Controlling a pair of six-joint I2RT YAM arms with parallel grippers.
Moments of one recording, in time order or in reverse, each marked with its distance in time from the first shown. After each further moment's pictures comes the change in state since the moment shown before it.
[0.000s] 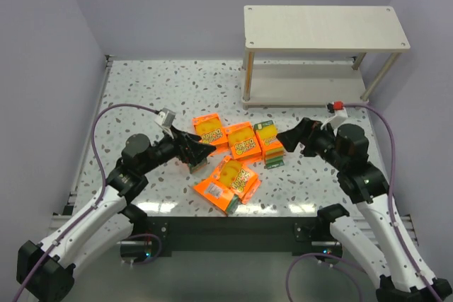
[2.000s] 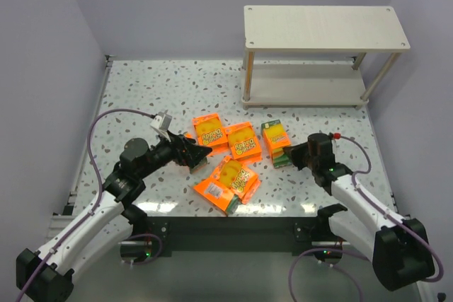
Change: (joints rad) left arm 0.000 -0.074 -0.025 -0.097 -0.078 0.006; right arm -0.017 0.330 -0.441 0.409 0.263 0.808
